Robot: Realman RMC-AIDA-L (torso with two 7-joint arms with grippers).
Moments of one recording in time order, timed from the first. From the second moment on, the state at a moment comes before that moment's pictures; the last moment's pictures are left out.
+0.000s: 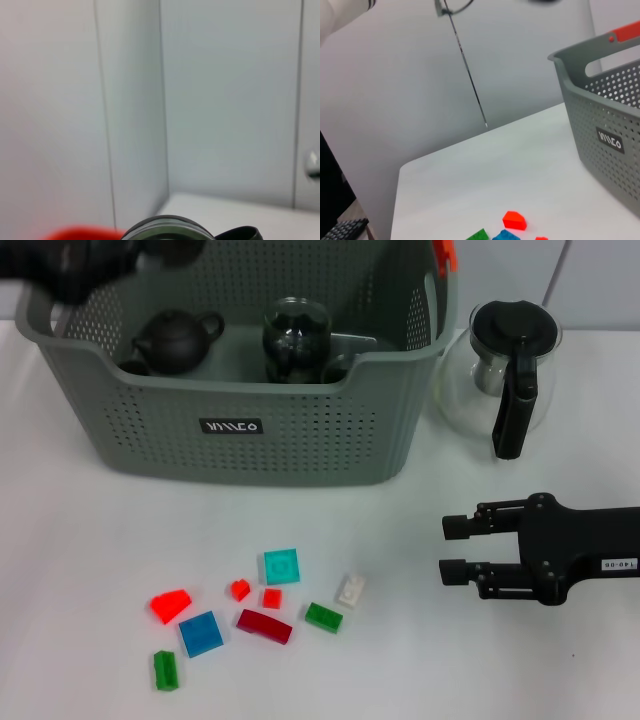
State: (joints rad) left arm -0.68 -2.02 -2.75 -1.28 -1.17 1.95 -1.75; right arm 0.57 2.06 -0.68 -0.62 -2.11 -1.76 1.36
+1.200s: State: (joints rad) left arm -1.12 -2.05 -2.09 -0.87 -0.43 1.15 -2.33; right arm 0.58 2.06 -0.64 -0.62 -2.10 -1.77 1.37
